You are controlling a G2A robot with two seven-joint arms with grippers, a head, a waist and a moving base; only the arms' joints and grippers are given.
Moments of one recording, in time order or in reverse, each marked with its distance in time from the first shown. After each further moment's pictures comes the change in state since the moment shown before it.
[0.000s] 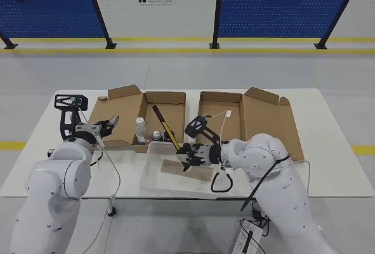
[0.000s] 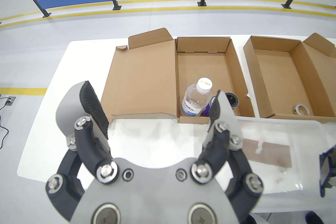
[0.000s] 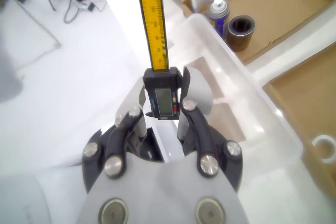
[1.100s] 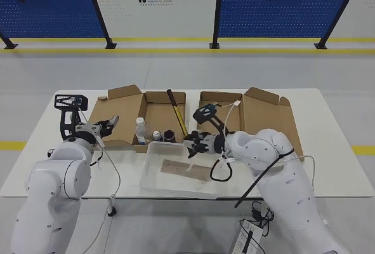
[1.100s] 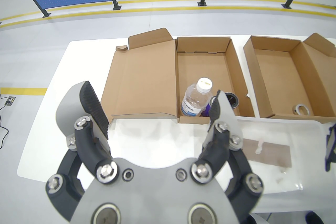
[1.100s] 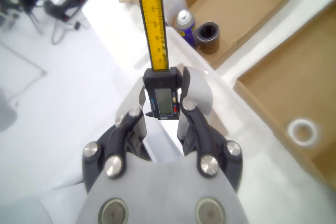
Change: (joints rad) left arm 0.000 0.000 0.000 0.000 0.000 0.000 0.000; right arm 0.049 0.041 0.004 0.006 -0.044 0.216 -0.086
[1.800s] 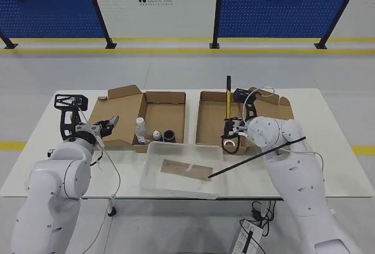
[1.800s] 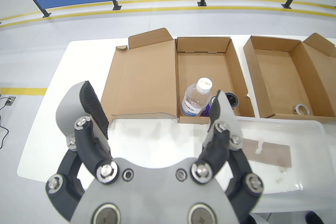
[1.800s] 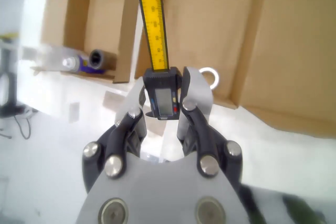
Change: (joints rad) left arm 0.000 0.000 0.000 0.000 0.000 0.000 0.000; right arm 0.098 0.018 0.074 0.141 -0.272 0.471 0.056
